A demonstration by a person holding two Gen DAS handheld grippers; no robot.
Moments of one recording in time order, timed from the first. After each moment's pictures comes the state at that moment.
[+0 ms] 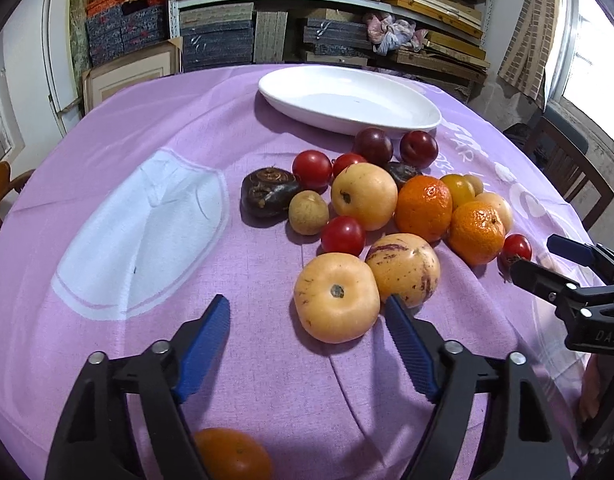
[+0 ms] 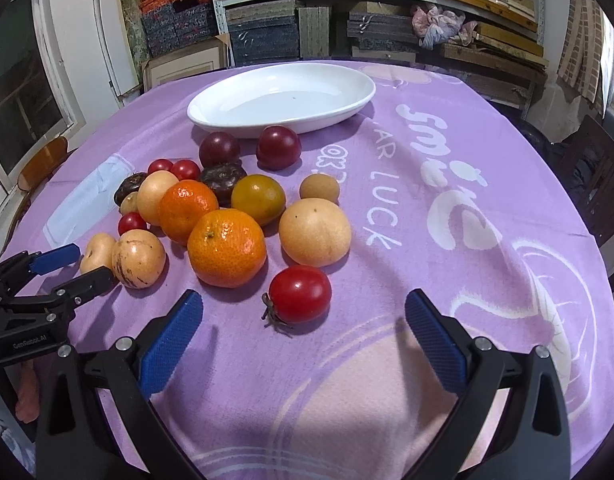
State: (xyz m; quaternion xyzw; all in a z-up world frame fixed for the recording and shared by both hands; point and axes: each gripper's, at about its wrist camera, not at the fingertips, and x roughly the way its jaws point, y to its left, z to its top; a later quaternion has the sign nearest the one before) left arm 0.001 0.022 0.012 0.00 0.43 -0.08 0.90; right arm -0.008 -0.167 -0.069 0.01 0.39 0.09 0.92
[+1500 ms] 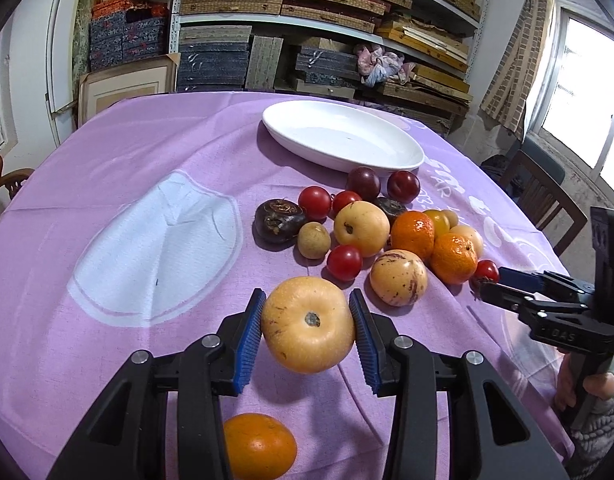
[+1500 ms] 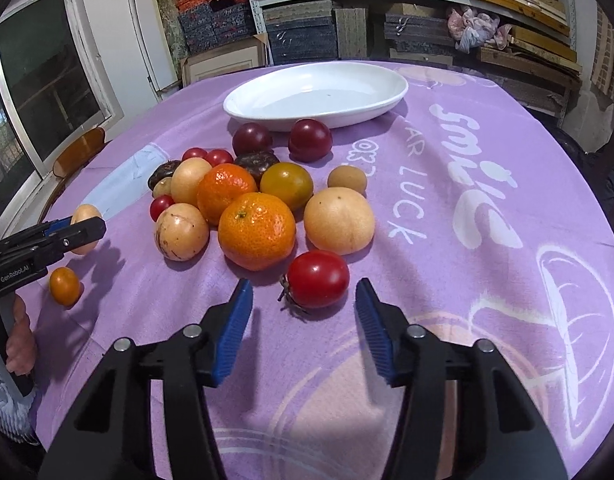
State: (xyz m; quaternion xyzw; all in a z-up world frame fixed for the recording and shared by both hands) left arm -0.018 0.046 0.036 -0.04 0.38 -0.11 0.92; right arm -0.015 -0.173 -0.075 0.00 0.38 0.16 0.91
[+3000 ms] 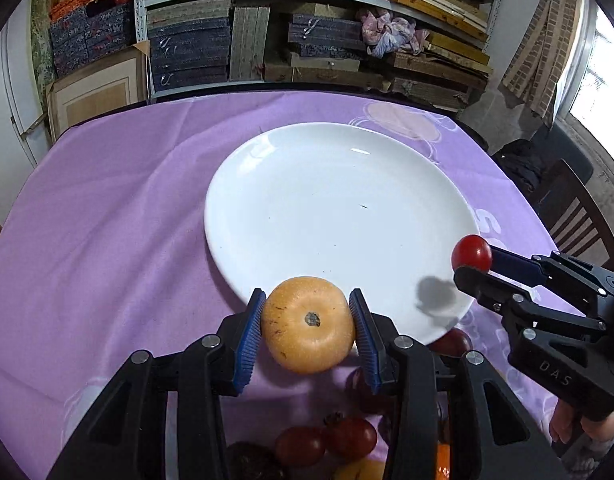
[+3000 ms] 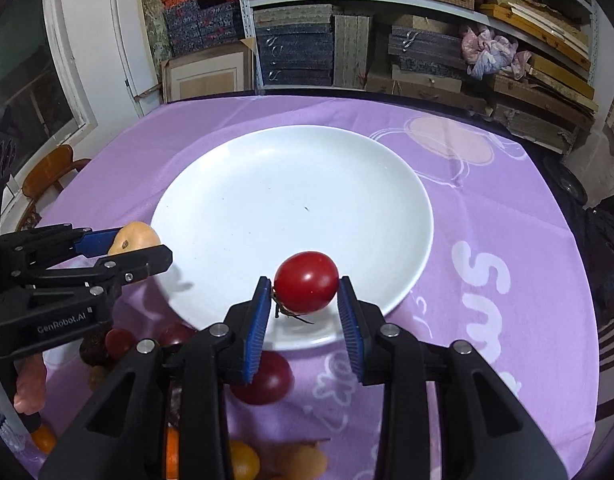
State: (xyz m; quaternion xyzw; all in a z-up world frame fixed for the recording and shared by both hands) left arm 0.206 -0.011 0.060 -0.01 0.45 -0.11 0.89; right arm 0.188 -0.142 -0.014 -0.03 0.39 0.15 0.91
